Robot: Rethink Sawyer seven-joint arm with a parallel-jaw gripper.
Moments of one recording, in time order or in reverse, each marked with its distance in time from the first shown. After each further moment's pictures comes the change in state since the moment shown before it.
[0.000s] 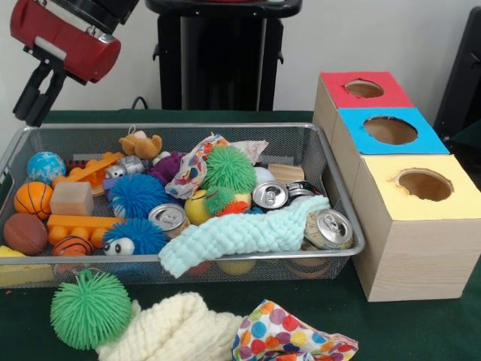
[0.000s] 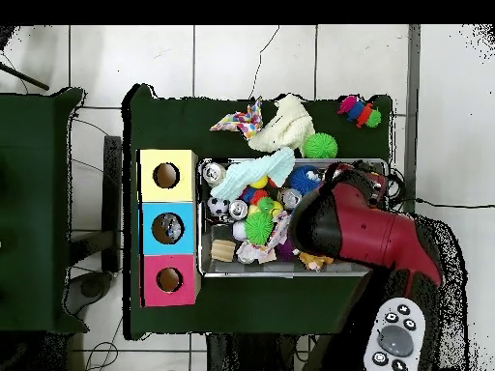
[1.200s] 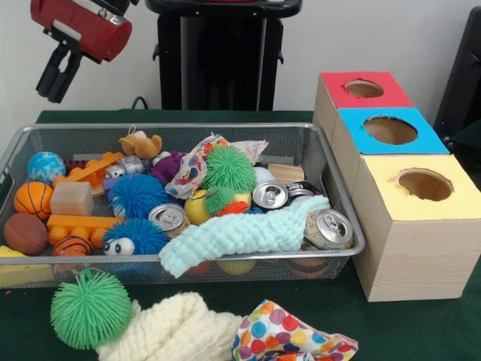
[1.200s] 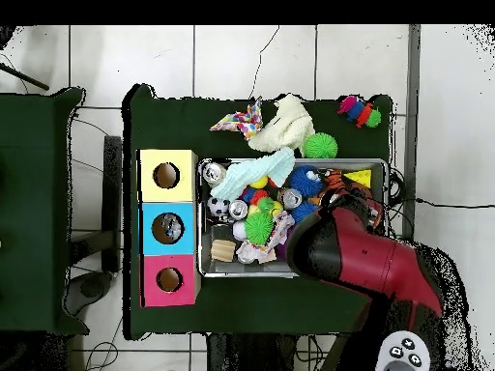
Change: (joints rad) arm -0.005 -0.083 0.005 0.140 0.001 0.033 0.000
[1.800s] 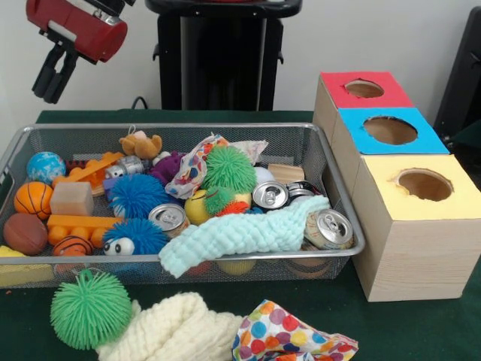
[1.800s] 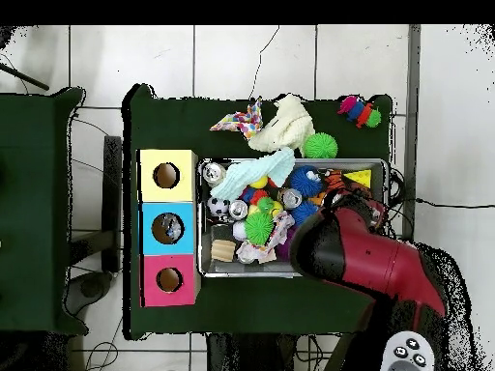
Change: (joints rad) arm -0.013 0.000 0.005 0.000 0.000 0.000 0.000
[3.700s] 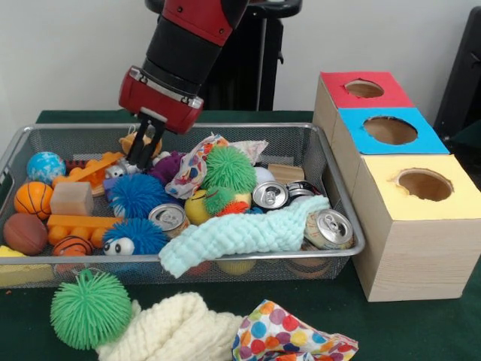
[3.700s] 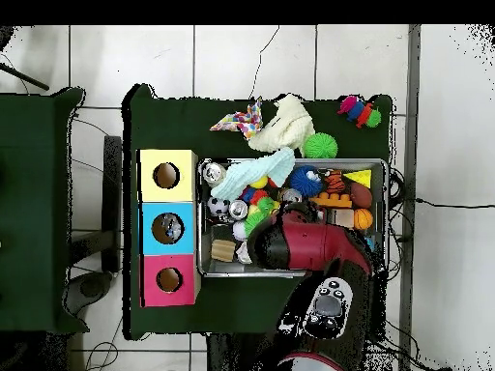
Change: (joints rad) arm 0.115 0.190 0.014 -0.010 -0.029 0.000 0.000
